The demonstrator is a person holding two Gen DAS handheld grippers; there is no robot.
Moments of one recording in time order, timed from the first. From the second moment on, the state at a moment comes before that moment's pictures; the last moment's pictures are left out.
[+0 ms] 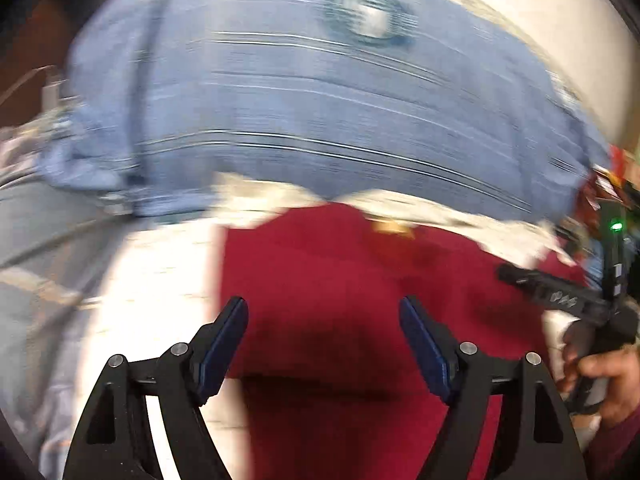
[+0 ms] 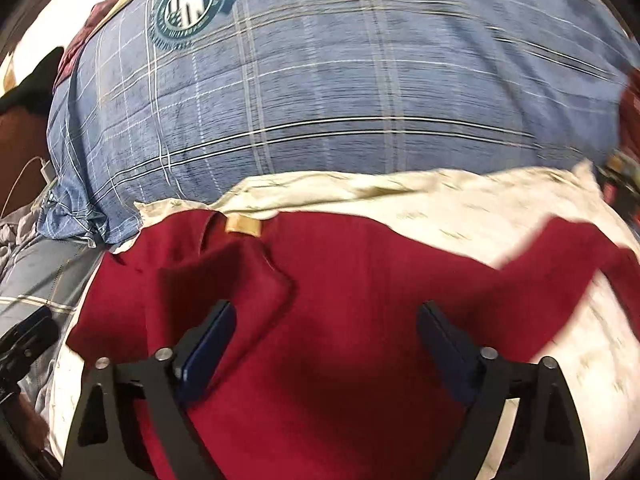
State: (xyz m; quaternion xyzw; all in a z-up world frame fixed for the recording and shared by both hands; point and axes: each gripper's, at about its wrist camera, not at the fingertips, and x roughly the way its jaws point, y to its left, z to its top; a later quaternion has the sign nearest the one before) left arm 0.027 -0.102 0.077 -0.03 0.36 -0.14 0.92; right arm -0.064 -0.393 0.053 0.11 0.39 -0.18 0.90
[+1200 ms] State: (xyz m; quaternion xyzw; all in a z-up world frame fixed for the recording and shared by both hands) left arm 0.046 -0.082 0.021 -0.01 0.42 -0.06 0.91; right arm -0.081 -0.395 0.070 0.08 0.37 -0.19 0.91
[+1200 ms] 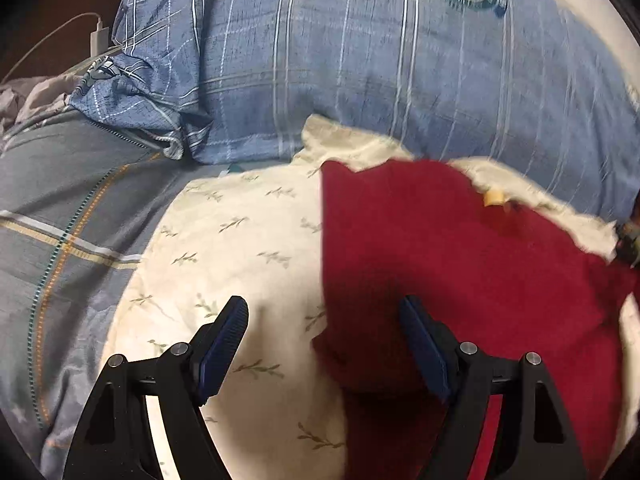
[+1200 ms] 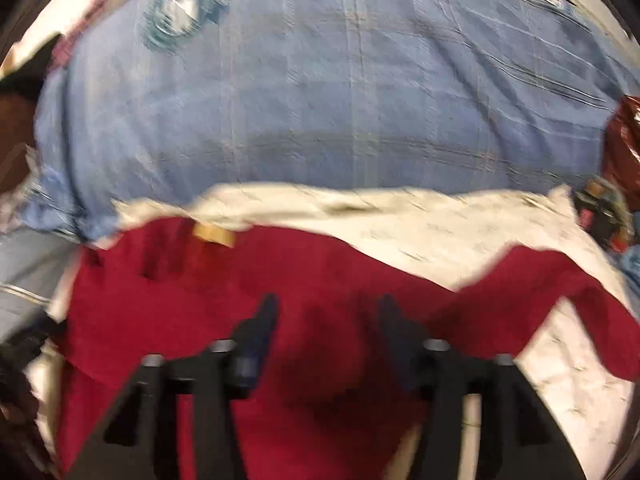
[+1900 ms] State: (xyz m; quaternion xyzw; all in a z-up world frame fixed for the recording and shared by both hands) left arm 0.062 -0.026 0.029 -0.07 0.43 -0.01 0.90; right arm 0.115 -0.197 -0.011 -0.05 0.48 0.14 0.87
